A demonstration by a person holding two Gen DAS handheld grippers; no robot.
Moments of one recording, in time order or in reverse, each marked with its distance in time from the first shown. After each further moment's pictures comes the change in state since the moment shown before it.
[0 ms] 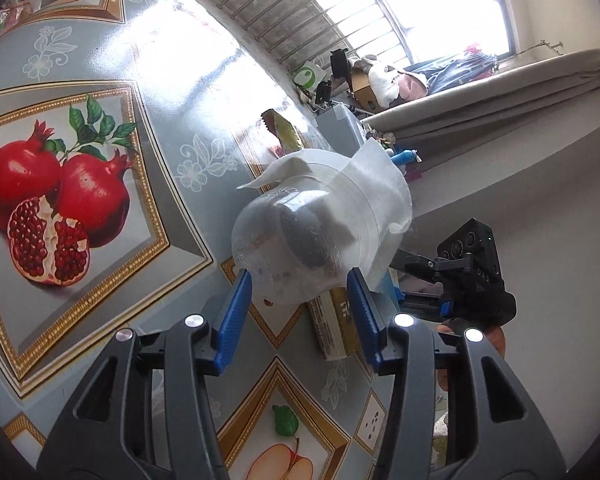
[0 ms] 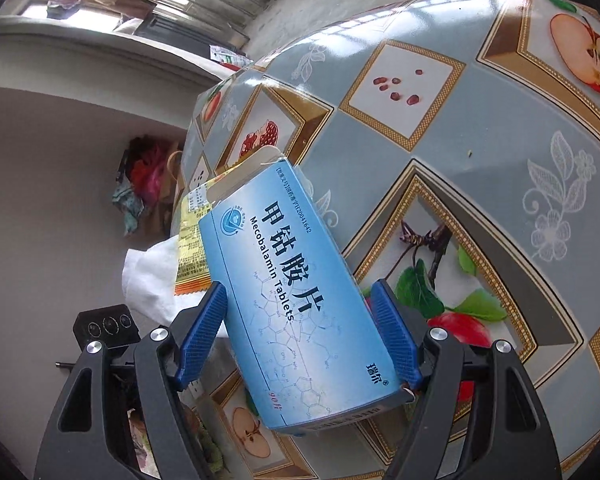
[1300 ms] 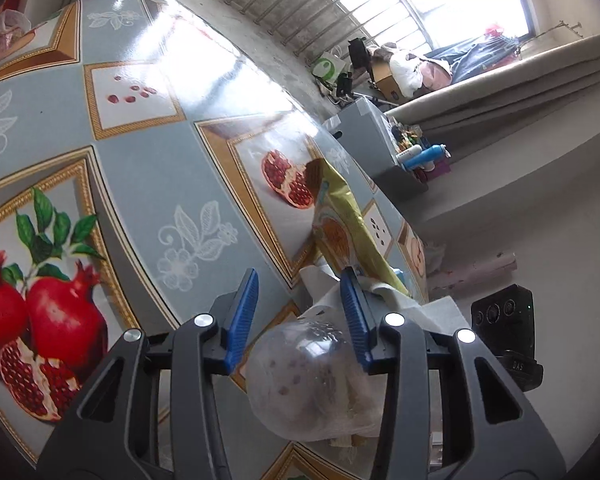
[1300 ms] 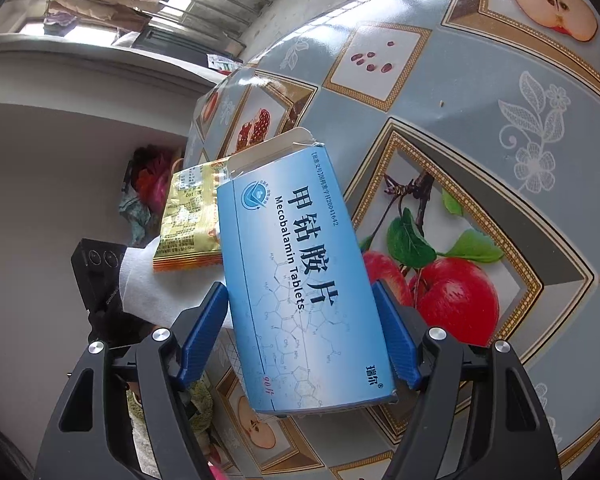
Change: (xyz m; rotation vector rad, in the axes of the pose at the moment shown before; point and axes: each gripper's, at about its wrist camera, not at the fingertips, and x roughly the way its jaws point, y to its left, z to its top) left arm 0.052 -0.011 0.061 0.041 0.052 0.094; right arm -0.007 -0.011 -0.032 0.053 -0.022 0.035
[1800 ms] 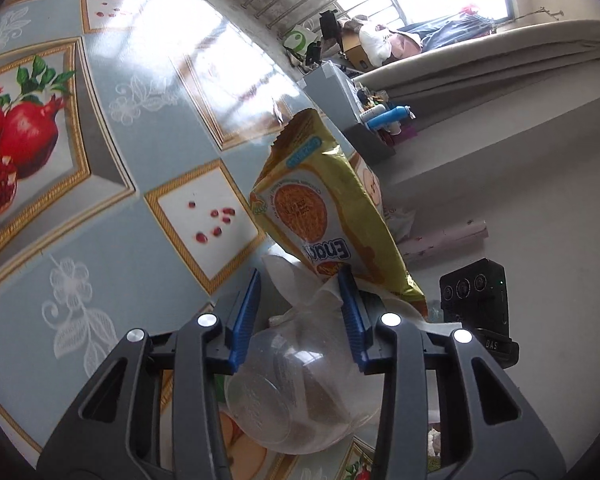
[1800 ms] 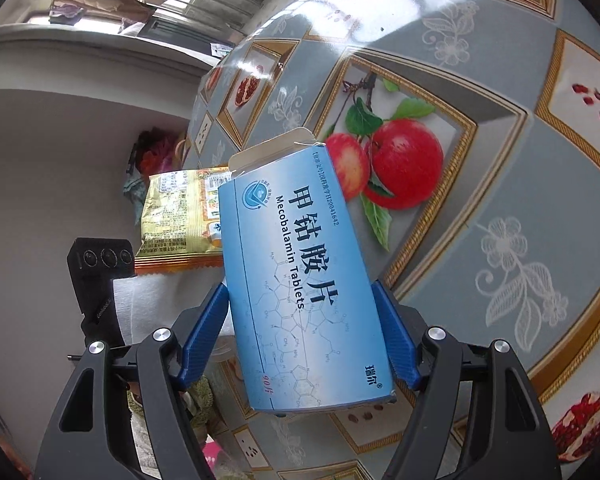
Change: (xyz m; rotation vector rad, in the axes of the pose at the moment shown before) left arm -0.021 -0.032 -0.088 0.006 0.087 -0.108; right arm -0.032 -0.022 -0.078 -0.004 0.018 0.005
